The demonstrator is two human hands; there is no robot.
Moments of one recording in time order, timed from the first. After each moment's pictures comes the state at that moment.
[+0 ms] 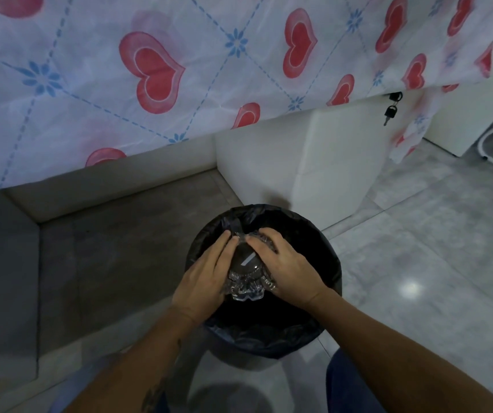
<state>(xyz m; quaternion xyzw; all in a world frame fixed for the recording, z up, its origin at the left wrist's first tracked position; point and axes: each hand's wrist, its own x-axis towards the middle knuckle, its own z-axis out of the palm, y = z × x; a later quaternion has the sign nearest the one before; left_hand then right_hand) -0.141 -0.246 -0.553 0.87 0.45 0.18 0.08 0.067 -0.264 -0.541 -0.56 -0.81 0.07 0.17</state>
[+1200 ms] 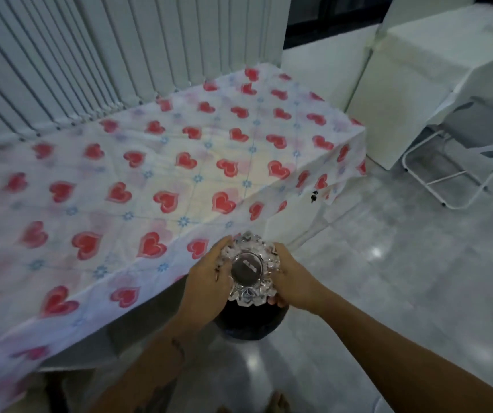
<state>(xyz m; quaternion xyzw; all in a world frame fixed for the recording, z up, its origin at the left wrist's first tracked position) -0.140 -0.287 -0.072 0.68 0.53 0.29 0.42 0.045 -0.327 -0.058 -0.67 -0.48 0.51 0.25</state>
